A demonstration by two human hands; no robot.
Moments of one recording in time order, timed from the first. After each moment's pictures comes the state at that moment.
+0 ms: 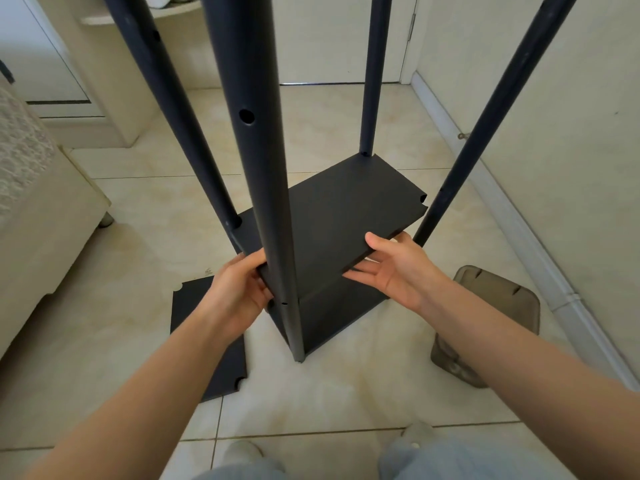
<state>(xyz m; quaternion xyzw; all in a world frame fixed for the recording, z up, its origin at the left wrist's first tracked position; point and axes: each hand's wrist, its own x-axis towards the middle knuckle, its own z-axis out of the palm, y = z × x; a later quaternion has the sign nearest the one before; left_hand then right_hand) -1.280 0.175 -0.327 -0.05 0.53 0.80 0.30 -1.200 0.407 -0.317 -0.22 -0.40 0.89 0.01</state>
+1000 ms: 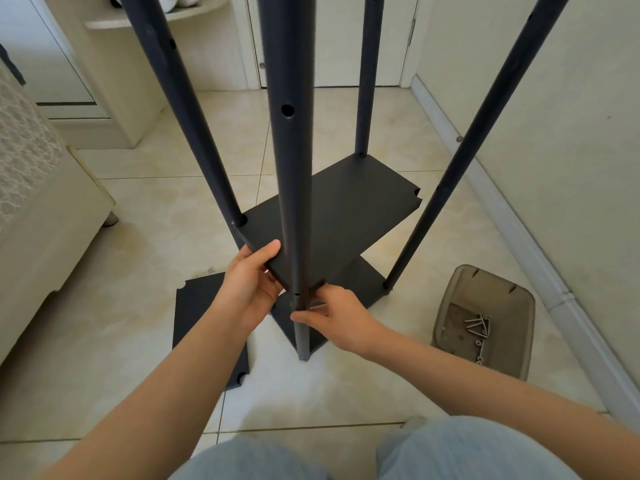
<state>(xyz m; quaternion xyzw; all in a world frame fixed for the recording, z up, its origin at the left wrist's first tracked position) -1.270 0.185 -0.323 -0.05 0.49 0.83 0.26 -1.179 0.319 -0.349 -0.09 -0.84 0.53 -0.07</state>
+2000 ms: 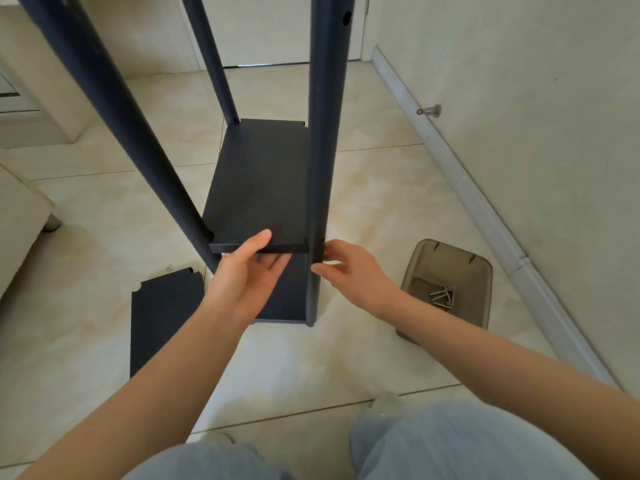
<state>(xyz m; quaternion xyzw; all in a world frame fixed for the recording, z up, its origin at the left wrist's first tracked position) -1.244 0.243 -0.325 -0.07 0.37 0.87 0.32 -1.161 0.403 -0.338 -0.16 -0.84 0.52 0.02</state>
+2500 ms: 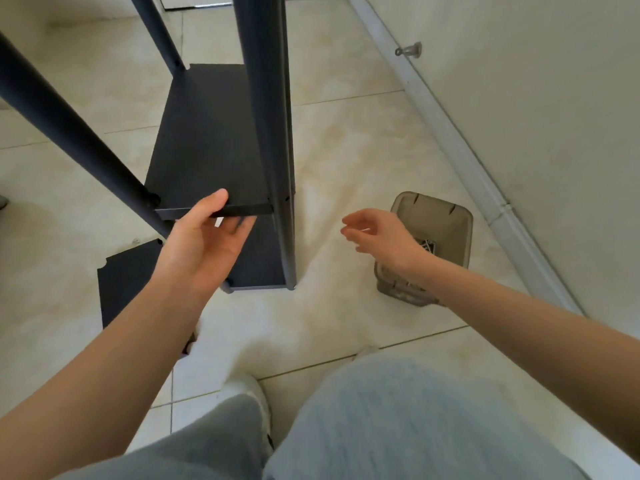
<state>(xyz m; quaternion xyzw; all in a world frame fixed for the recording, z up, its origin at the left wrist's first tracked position) -1.234 0.250 -0.320 -0.06 0.36 0.87 0.31 -1.119 0.474 -0.376 -0.27 -0.80 0.54 0.01</state>
